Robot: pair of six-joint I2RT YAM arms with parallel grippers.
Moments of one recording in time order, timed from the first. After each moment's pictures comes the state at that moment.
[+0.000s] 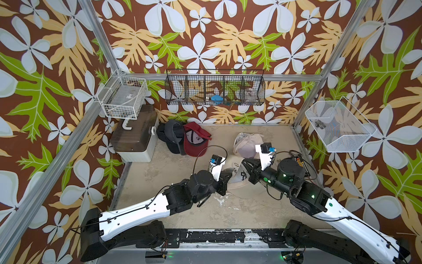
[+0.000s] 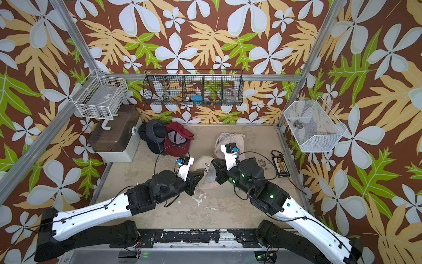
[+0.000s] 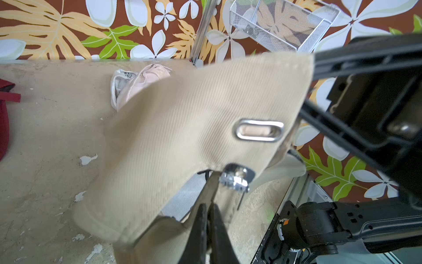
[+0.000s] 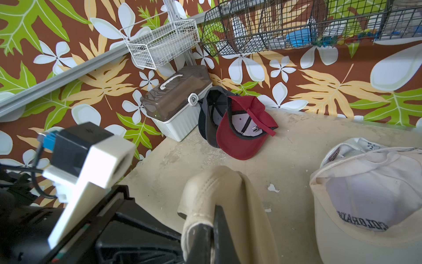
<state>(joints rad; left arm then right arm) -1.11 1.08 0.85 -0.11 -0.21 -0.51 0.84 0.85 0.95 -0.29 0.06 0.34</state>
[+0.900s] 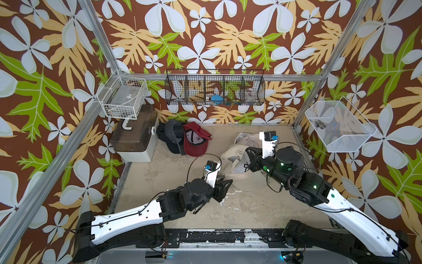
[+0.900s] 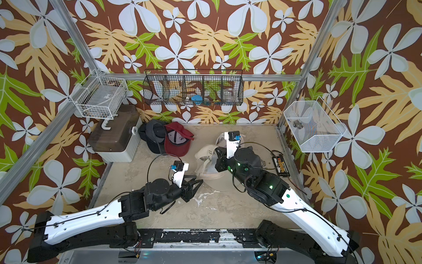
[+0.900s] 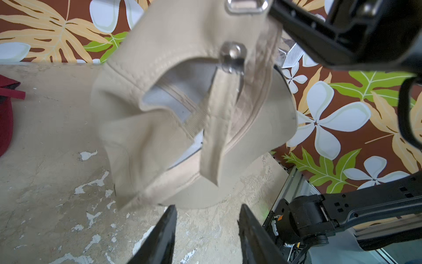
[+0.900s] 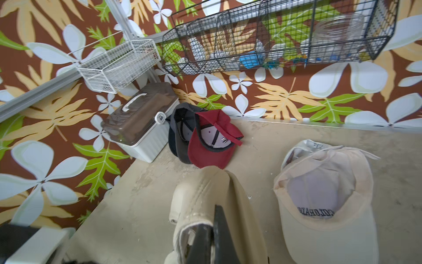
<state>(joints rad) -1.20 0.97 0.76 -0.07 -0.30 -0.53 0.84 1.02 1.22 -0.48 0.32 0.40</state>
